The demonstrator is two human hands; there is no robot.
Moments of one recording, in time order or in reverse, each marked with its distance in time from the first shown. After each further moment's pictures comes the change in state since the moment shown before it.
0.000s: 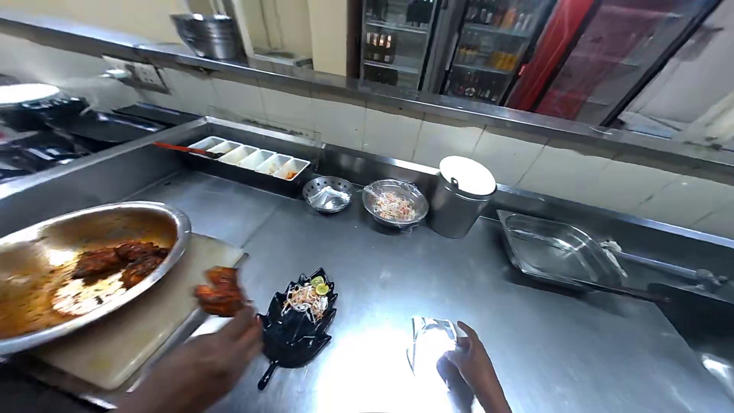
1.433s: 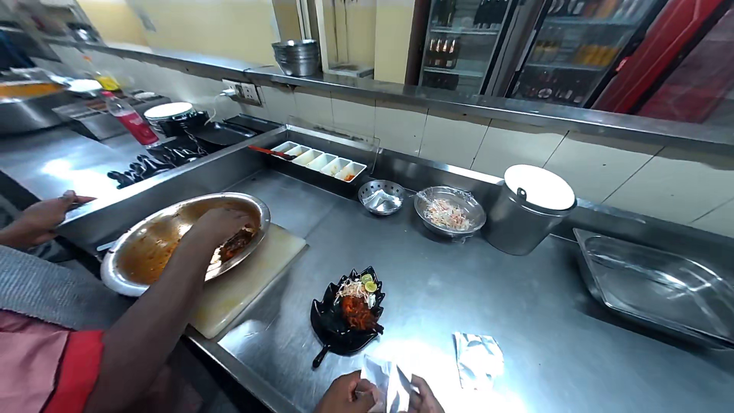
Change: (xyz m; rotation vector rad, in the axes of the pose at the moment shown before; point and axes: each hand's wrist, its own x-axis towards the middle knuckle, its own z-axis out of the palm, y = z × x) left_hand 0.029 0.037 0.007 -0.614 -0.500 -0.487; right_hand -0.117 -0.048 0.102 0.759 -0.778 -0.074
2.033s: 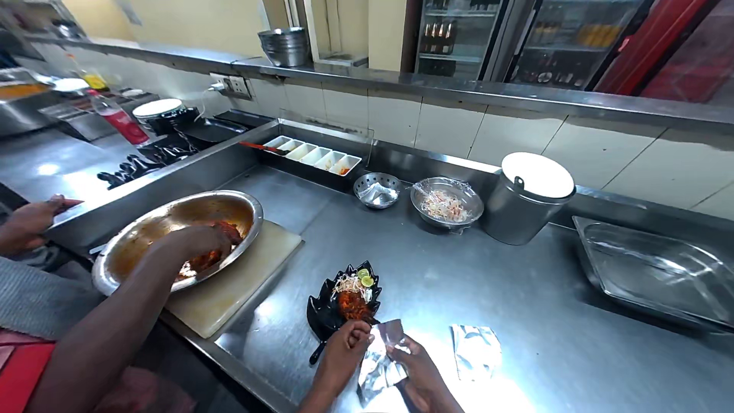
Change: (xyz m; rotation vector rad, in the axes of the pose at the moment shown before) left_hand 0.056 0.014 -0.012 0.010 0.294 -0.020; right_hand 0.071 -0.022 0.007 0.133 0.180 0.102
